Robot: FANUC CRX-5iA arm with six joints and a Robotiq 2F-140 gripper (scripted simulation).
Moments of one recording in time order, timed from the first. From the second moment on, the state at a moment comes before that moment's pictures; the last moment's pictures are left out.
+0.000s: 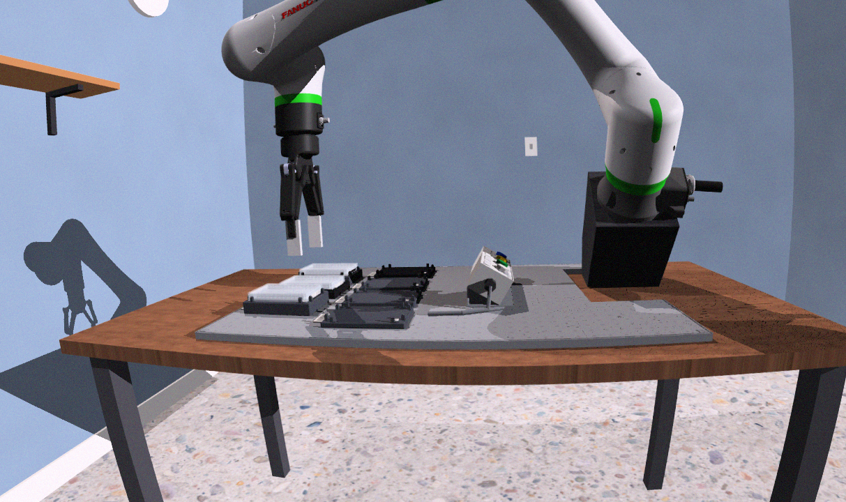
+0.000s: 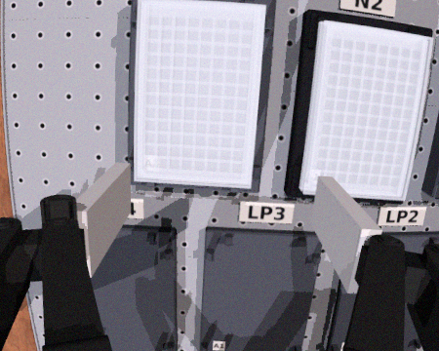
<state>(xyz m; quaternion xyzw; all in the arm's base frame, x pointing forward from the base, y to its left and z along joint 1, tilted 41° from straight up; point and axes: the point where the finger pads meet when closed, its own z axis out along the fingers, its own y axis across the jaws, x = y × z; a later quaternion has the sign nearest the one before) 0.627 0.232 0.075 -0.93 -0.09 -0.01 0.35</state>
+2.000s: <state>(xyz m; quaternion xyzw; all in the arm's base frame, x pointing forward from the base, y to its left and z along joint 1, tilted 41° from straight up) 0.264 0.095 0.013 -0.93 -0.08 0.00 0.35</state>
